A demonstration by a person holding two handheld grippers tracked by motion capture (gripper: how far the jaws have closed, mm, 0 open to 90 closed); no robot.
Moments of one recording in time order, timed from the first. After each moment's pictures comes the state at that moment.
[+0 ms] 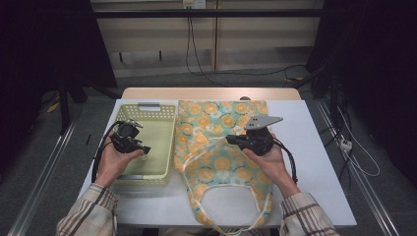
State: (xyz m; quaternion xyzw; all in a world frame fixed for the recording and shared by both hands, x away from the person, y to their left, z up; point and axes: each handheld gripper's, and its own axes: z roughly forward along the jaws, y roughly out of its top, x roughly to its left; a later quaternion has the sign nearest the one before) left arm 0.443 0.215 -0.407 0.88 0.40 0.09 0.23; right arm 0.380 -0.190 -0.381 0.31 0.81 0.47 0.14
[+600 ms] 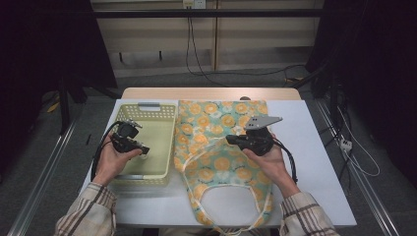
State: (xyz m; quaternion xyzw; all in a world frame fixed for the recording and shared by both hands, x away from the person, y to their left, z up) left arm 0.448 0.219 -0.413 0.88 0.40 0.07 0.24; right arm 0.380 -0.190 -0.382 0.31 0.82 0.47 0.14
